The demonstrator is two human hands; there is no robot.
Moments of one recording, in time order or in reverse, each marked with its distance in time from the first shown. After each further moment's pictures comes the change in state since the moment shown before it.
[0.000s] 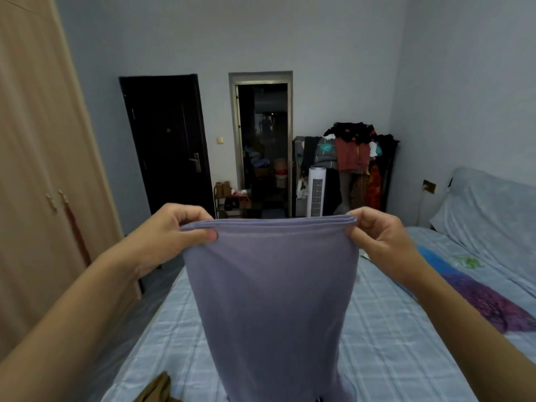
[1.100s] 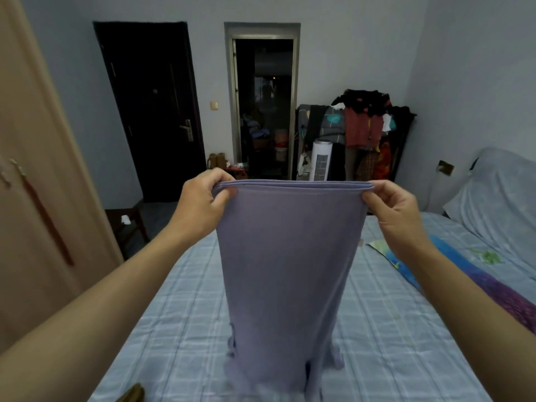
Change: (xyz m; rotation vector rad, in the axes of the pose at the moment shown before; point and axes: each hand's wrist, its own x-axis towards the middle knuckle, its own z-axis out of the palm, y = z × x) left_hand 0.200 -0.129 0.050 0.319 0.408 0.119; right_hand 0.147 0.167 -0.002 0.106 0.262 0.113
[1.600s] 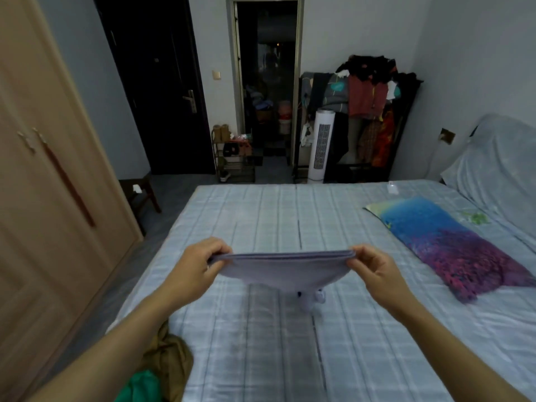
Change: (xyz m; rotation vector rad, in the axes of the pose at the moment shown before) left_hand -0.222 -0.016 -0.012 0.063 -0.389 0.029; right_hand -0.221 0.033 -0.042 -0.145 -0.260 0.184
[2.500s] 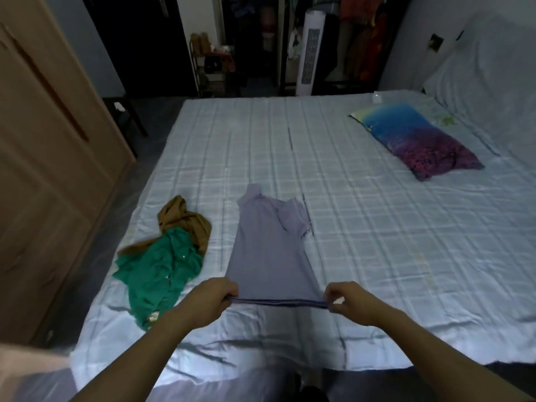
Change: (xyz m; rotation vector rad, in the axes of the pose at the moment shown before) left_hand -0.385 0.011 0.094 0.065 -0.663 -0.103; right_hand -0.389 0.028 0.091 -0.538 -0.676 0.485
